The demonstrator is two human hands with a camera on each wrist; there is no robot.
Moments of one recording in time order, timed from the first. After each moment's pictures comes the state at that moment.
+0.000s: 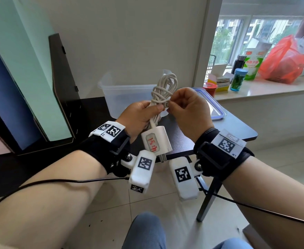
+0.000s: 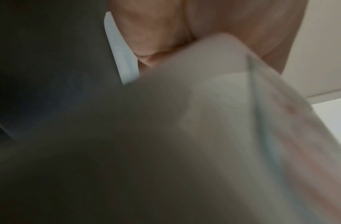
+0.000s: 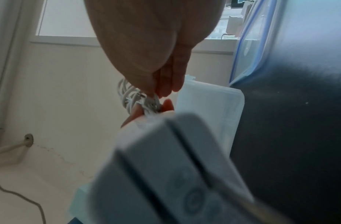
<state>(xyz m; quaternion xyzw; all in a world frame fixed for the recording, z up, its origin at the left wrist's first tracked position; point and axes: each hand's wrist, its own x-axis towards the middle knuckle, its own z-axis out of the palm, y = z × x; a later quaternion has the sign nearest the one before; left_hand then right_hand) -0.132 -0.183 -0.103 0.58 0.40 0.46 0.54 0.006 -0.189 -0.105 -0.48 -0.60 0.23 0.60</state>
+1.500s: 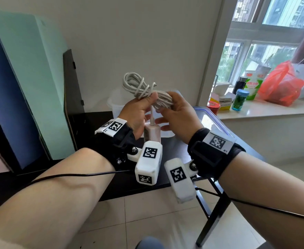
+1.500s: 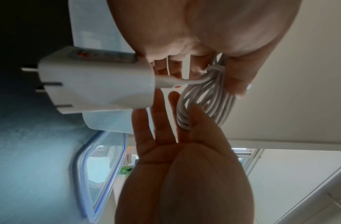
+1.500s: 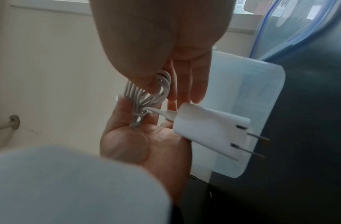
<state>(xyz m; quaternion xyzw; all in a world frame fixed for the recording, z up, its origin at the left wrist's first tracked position) -0.152 -0.131 -0.068 0.46 0.32 0.59 0.58 -0.036 -0.144 -0.066 -0.47 -0.62 0.37 0.50</state>
